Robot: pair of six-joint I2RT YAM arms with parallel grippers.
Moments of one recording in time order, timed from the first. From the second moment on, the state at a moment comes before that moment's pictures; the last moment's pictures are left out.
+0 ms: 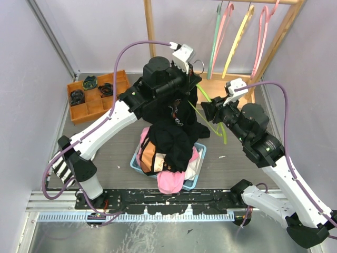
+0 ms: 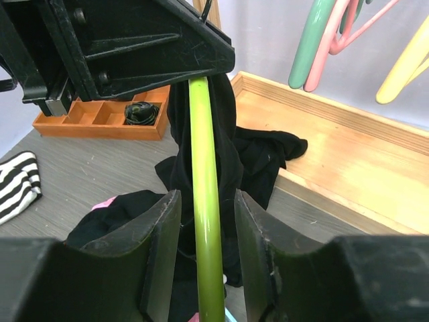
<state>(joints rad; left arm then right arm) -0.88 1.72 1.89 -0.24 0.05 -0.12 0.58 0.83 1.10 -0.33 0.10 0.13</state>
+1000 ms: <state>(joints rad) -0.89 1.72 1.91 -0.25 0.06 -0.12 0.58 0.81 1.10 -0.33 0.11 0.11</state>
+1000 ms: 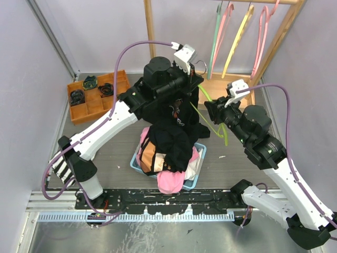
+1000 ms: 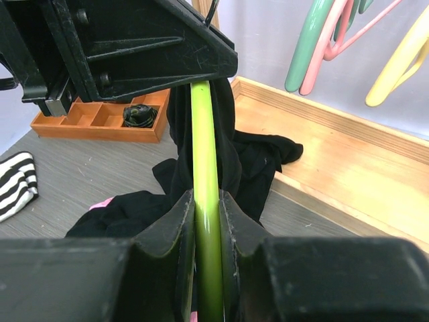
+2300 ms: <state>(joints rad) -0.89 1.51 1.64 -0.13 -0.01 -0.08 0.59 0.74 1.06 -0.33 0.18 0.09</state>
